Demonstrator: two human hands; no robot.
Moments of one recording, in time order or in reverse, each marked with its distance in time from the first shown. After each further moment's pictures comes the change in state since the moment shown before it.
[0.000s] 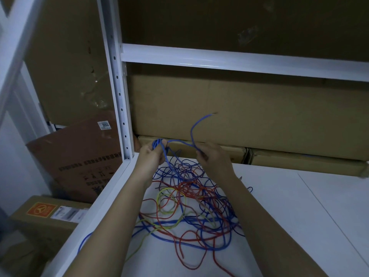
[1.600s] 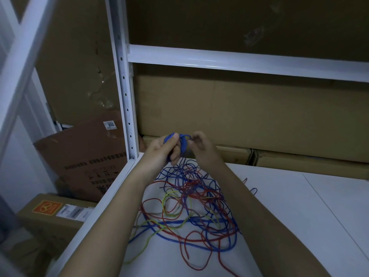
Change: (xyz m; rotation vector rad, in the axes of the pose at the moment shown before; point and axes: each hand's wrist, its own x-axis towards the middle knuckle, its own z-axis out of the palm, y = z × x) left_hand -0.017 0.025 0.001 -0.032 -0.360 0.189; right_hand 0.032 -0.037 0.011 0.616 -0.150 0.350
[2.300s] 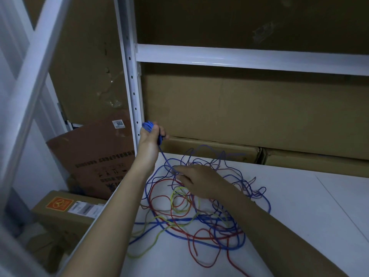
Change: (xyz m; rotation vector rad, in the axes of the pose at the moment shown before) left_hand 0.012 -0.001 -0.028 -0.150 0.408 0.082; right_hand -0.043 0.005 0.020 -0.626 -0.519 -0.236
